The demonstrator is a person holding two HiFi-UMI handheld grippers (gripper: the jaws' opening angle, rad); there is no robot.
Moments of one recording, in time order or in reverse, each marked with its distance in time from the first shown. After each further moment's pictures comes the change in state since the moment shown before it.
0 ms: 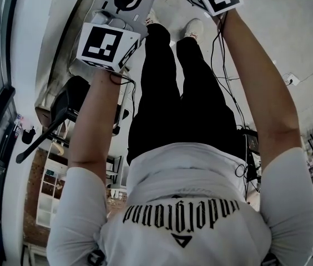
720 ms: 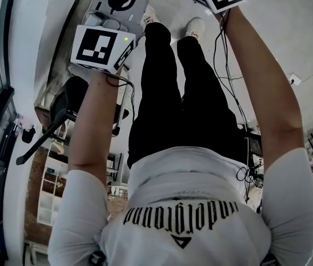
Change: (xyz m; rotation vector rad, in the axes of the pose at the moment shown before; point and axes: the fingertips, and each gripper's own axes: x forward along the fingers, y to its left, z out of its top) left arm 0.005 0.016 -0.013 -0.020 0.008 0.035; right arm 0.011 -0.013 -0.013 -0.022 -0.005 -0.008
